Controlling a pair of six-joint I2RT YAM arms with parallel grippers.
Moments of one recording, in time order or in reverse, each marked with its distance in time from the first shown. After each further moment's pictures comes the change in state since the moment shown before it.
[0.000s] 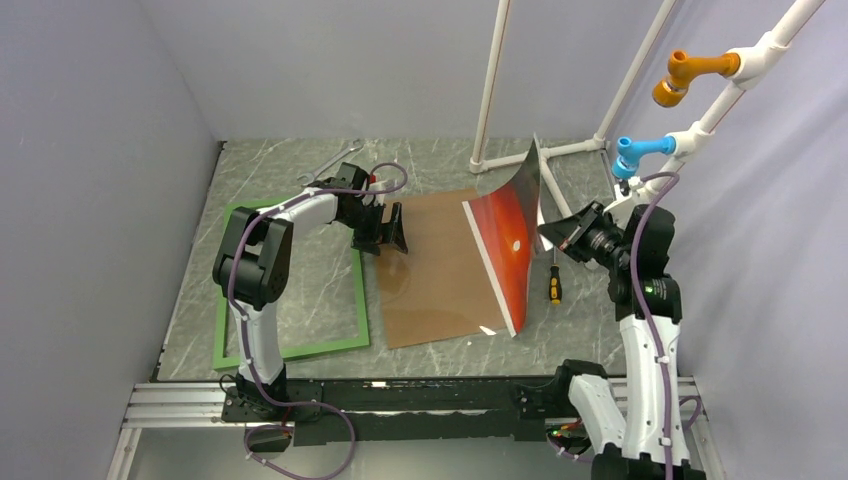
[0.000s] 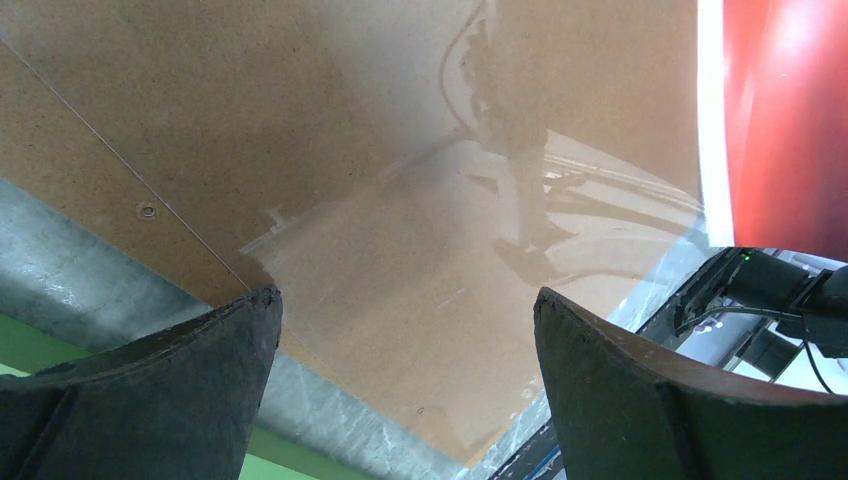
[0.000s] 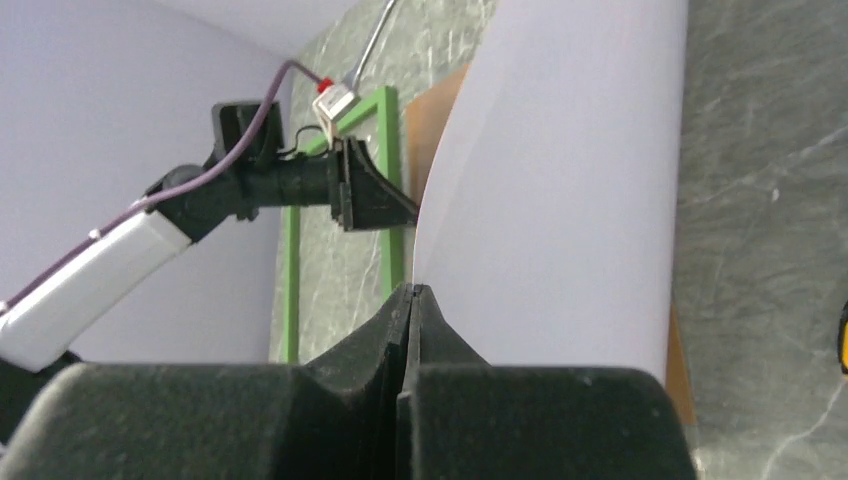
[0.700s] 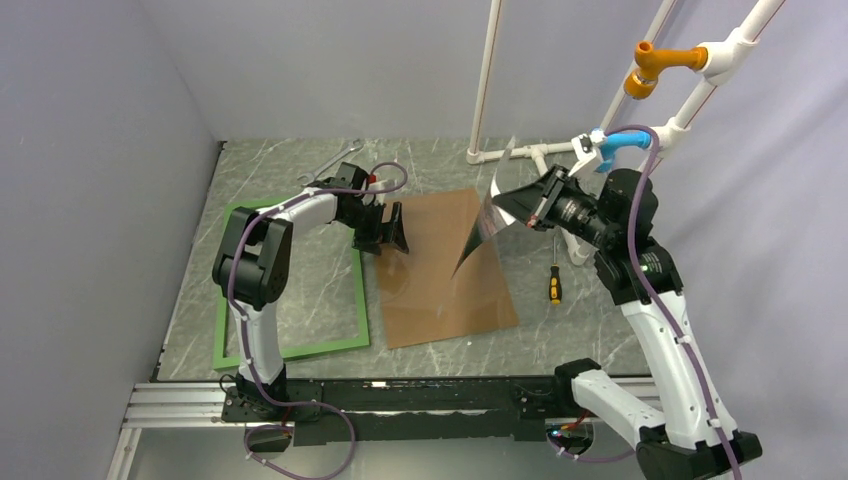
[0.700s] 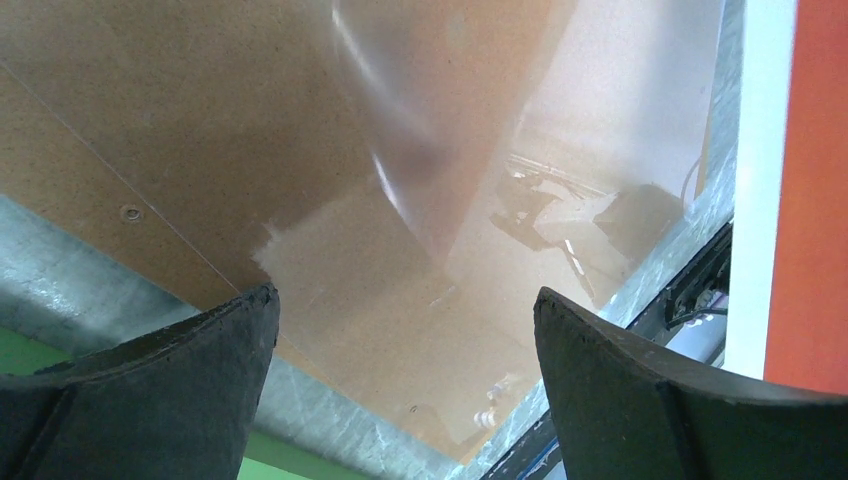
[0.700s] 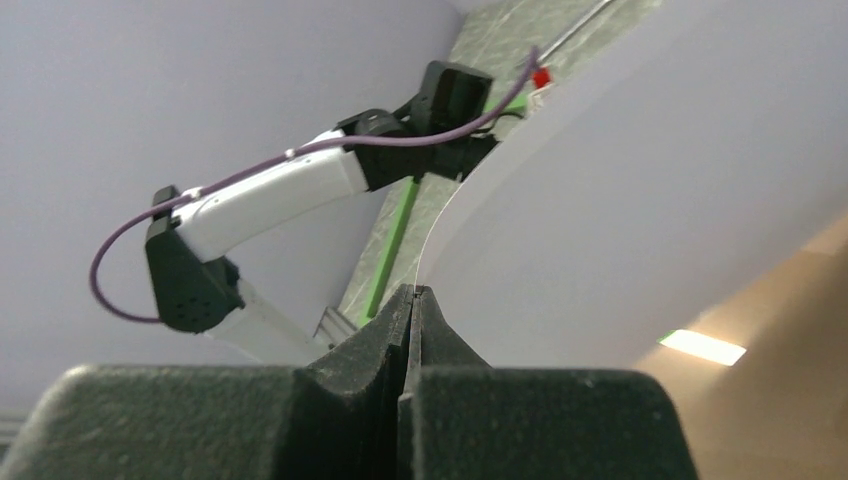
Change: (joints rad) left arm 0.002 -0.001 0.000 0.004 0.026 0.000; right arm 0.414 0.130 0.298 0.083 0.101 0.093
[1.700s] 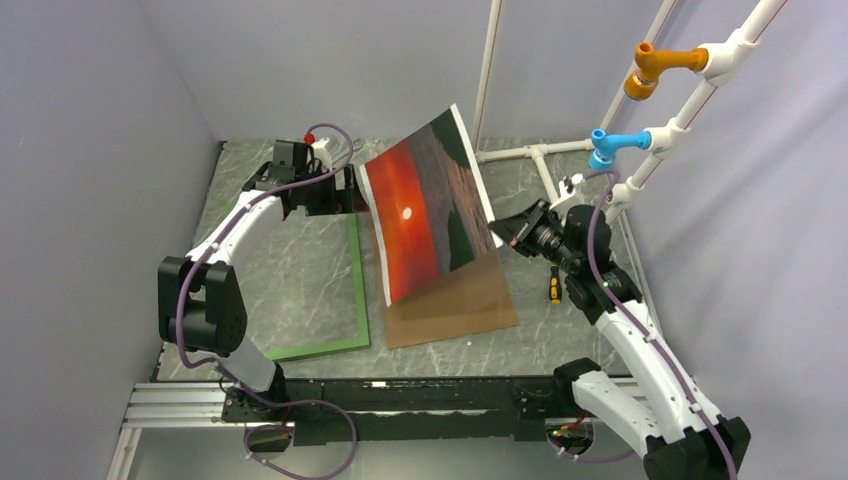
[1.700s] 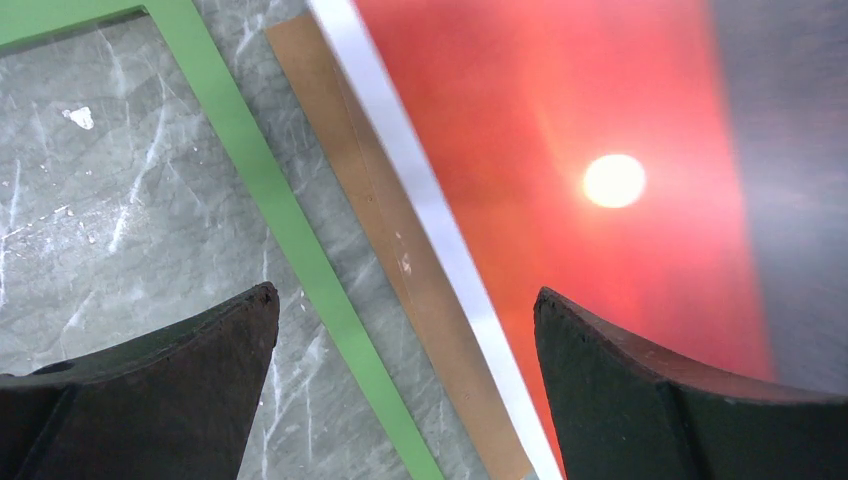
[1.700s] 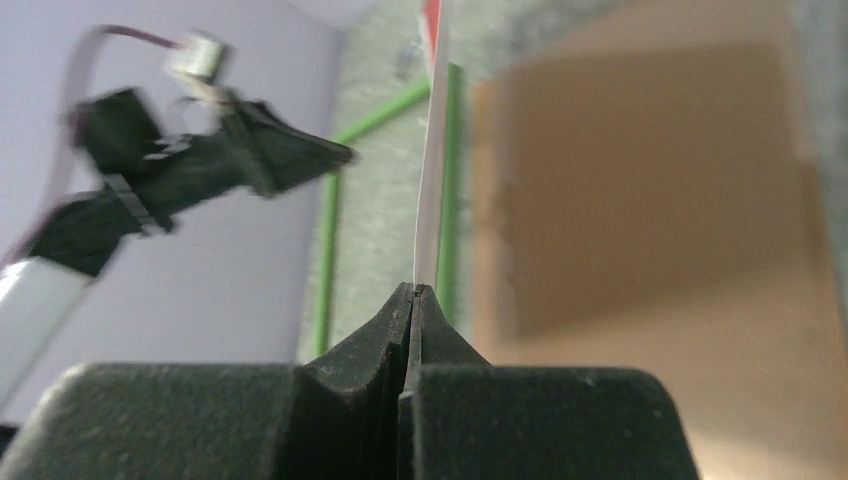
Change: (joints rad) left arm 0.183 -0.383 -0.089 0.063 -0.184 -0.009; right arm 0.103 -0.057 -0.348 0.244 0.248 0.134
